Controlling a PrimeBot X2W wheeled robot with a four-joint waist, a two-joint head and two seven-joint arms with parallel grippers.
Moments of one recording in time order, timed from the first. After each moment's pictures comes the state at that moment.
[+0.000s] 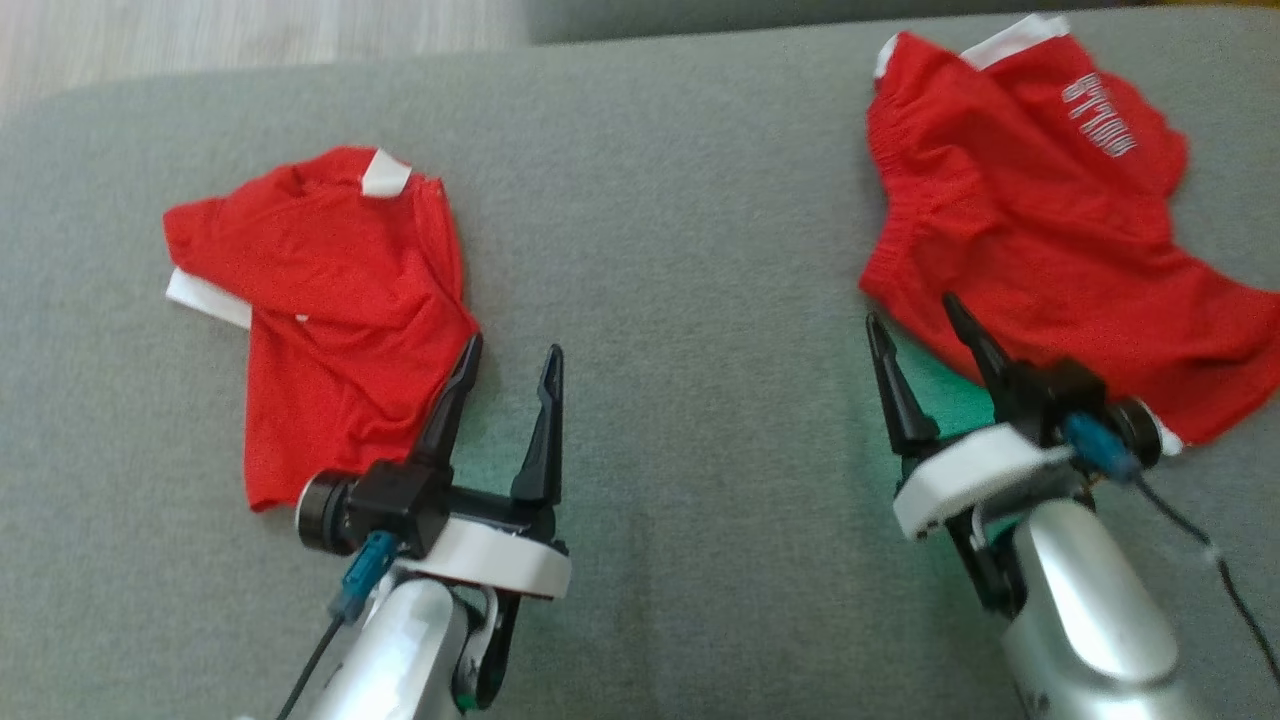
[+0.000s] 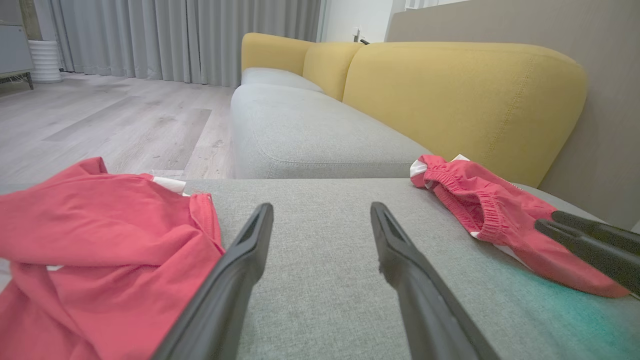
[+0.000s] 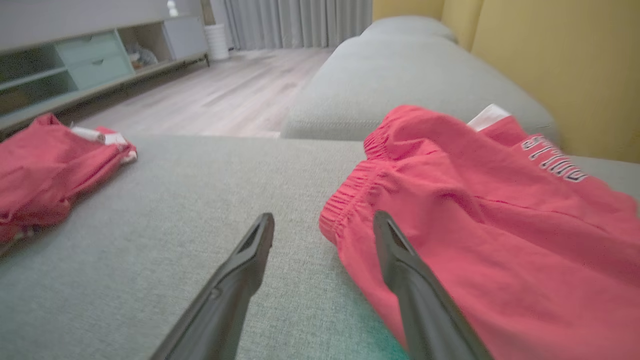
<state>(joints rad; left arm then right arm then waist) -0.25 0.05 -0.41 0.30 -0.29 0.03 -0.25 -0.27 -0.05 0.15 0.40 0.06 0.13 -0.16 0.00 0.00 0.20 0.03</state>
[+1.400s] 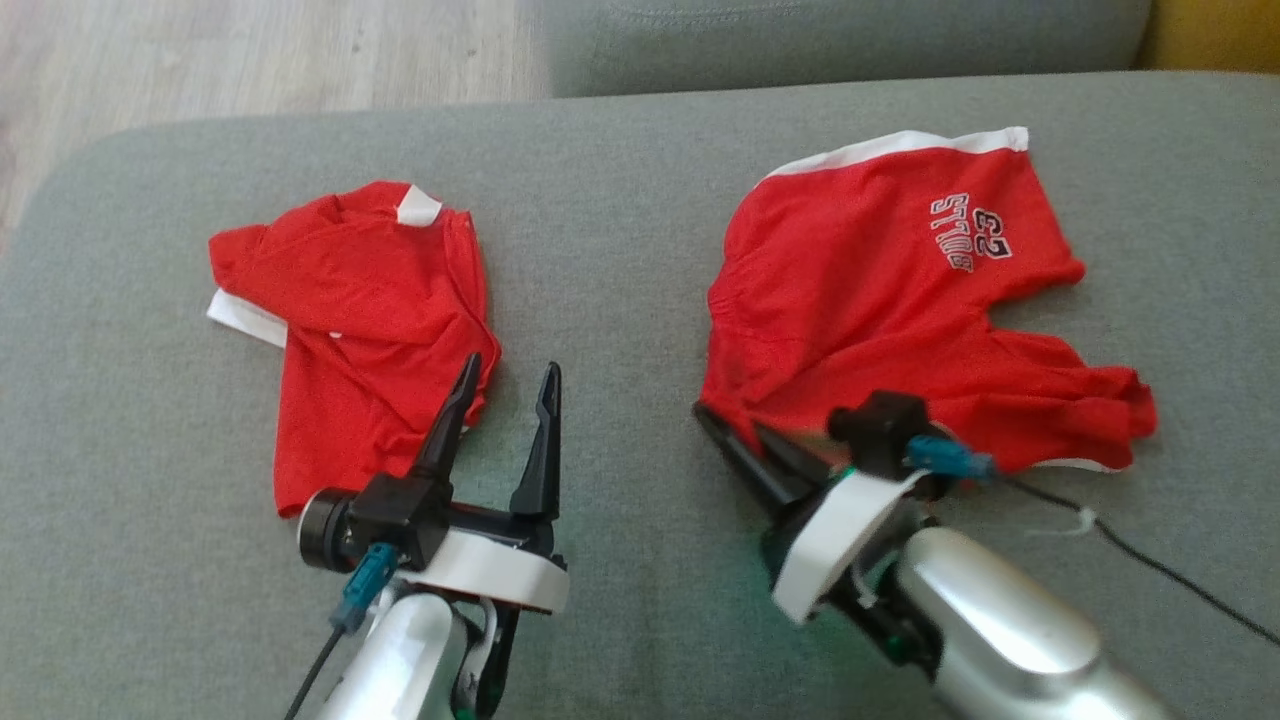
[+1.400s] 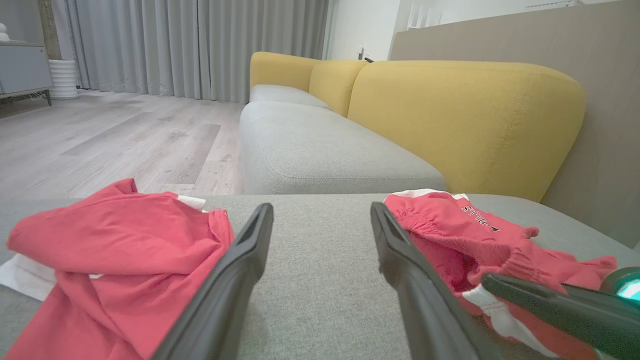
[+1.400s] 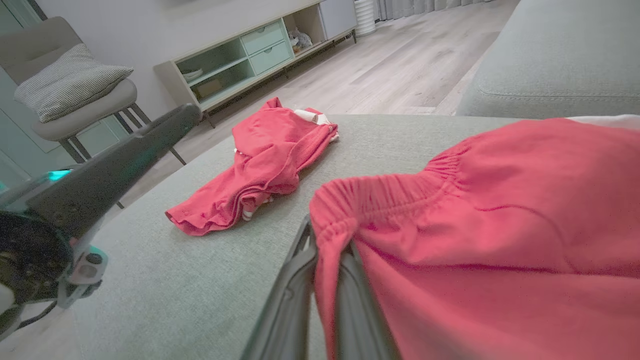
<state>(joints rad) -0.24 0.05 -0.42 0.32 -0.30 0.03 -0.25 -0.44 -0.21 0.83 0.45 0.62 0.13 -0.12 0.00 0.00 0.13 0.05</state>
